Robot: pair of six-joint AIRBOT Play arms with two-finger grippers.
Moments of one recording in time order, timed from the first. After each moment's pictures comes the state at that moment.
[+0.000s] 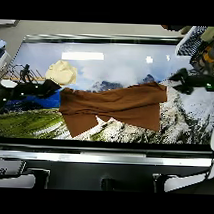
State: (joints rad) left arm 0.19 -1.48 1.17 0.74 -0.94 -1.32; right arm -0.42 -1.72 1.65 -0.88 1.27 1.60
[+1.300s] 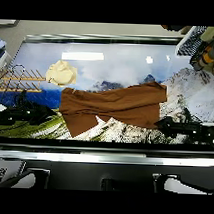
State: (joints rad) left arm 0.30 -1.17 0.76 0.80 -1.14 -1.31; right arm -0.52 -1.42 0.68 -0.70 1.12 1.09
